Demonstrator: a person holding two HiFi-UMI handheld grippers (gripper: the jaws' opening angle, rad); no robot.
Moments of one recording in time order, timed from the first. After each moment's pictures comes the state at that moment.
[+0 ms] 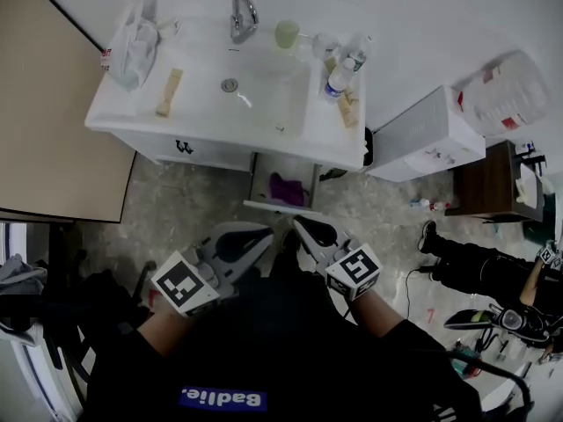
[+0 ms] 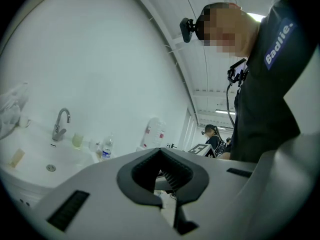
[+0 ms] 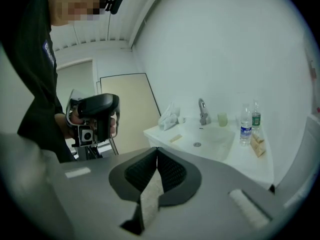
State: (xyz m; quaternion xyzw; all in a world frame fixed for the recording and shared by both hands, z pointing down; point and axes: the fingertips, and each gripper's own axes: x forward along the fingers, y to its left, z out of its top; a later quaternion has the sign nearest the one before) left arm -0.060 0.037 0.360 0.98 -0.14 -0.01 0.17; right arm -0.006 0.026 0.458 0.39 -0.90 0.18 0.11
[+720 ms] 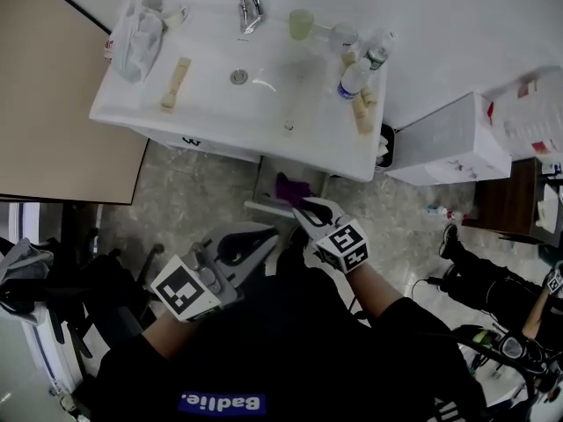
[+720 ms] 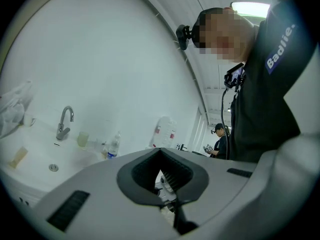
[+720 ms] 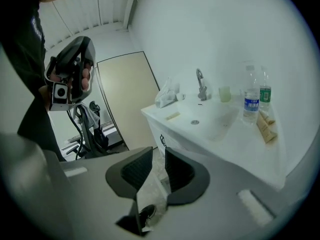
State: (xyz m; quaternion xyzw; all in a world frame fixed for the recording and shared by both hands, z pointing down) left arm -0.002 -0.017 0.369 0.96 -0.19 0.00 0.19; right arm 0.043 -0.046 0.577 0.32 -0.90 0.24 0.21
